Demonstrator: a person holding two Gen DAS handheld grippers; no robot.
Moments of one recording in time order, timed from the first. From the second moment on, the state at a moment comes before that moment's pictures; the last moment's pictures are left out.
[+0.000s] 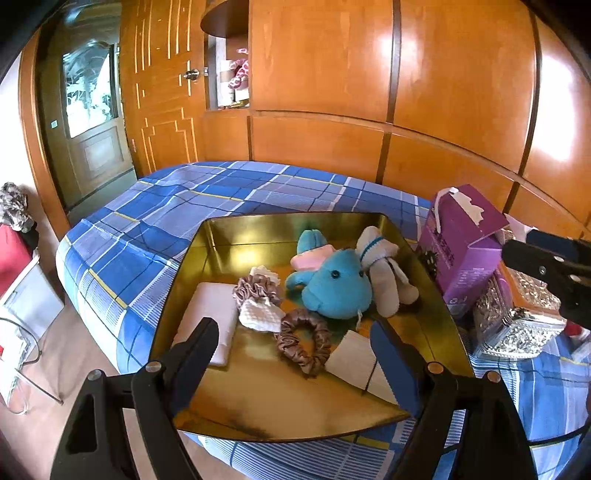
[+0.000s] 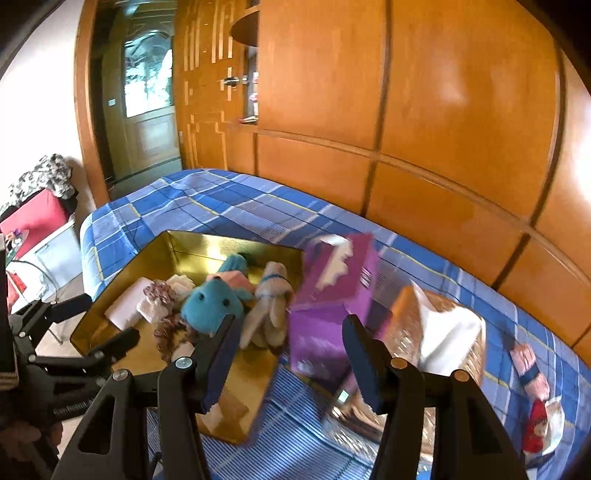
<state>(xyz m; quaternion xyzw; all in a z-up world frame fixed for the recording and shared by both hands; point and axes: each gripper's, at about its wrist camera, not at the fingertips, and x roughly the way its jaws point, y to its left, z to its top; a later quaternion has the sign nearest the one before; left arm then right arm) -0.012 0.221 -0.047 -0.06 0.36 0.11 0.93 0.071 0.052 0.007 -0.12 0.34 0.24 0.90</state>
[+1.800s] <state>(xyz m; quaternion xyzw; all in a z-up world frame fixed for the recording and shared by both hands) 0.111 -0.196 -0.034 0.07 0.46 -0.31 0.83 -0.029 -0.295 -0.120 0.07 0.46 -0.12 0.88</state>
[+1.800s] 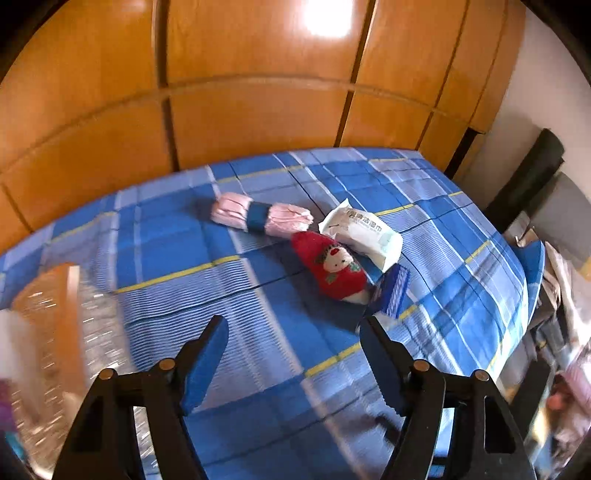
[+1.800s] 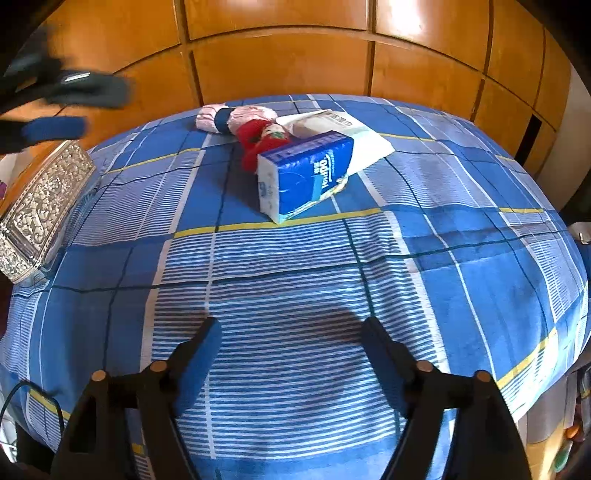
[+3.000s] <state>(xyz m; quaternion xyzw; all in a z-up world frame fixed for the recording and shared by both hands) 0.128 -0.200 -0.117 0.08 0.51 -0.29 0.81 -0.029 -0.299 -0.122 0.09 0.45 -0.10 0.88</state>
